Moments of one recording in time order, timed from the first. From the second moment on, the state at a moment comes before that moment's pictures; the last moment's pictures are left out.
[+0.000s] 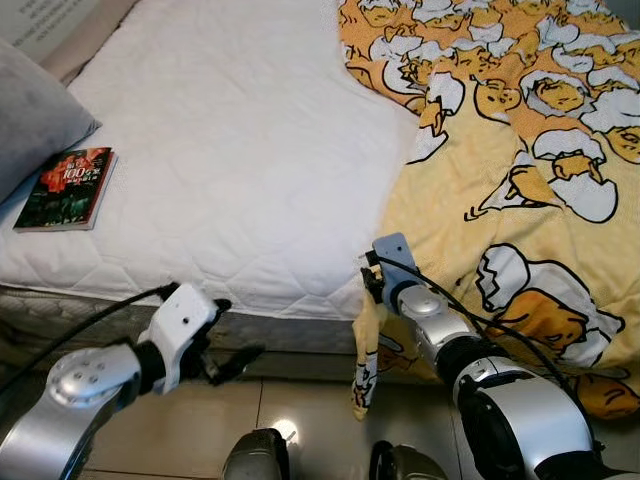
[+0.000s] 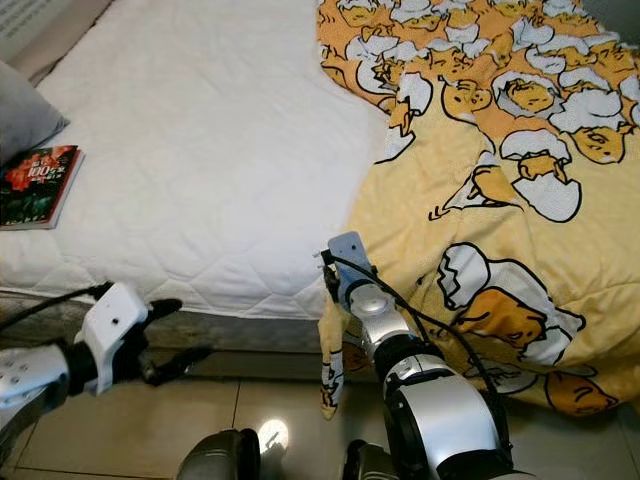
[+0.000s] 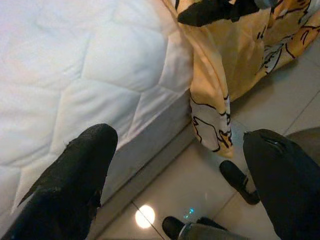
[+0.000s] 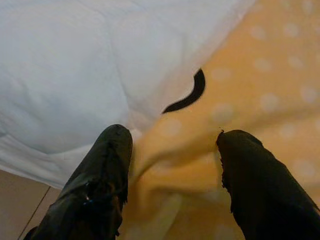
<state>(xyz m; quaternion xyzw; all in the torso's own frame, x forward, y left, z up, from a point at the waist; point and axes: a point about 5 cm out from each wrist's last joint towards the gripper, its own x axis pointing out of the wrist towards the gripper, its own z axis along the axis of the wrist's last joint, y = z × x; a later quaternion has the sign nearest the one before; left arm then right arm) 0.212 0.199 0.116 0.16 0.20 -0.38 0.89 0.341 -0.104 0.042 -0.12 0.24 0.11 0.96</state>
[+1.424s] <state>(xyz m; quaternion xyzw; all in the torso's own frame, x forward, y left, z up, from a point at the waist) 0.211 0.274 0.075 0.18 0.22 -0.32 0.90 0.336 -0.106 0.034 -0.15 0.26 0.10 0.95</state>
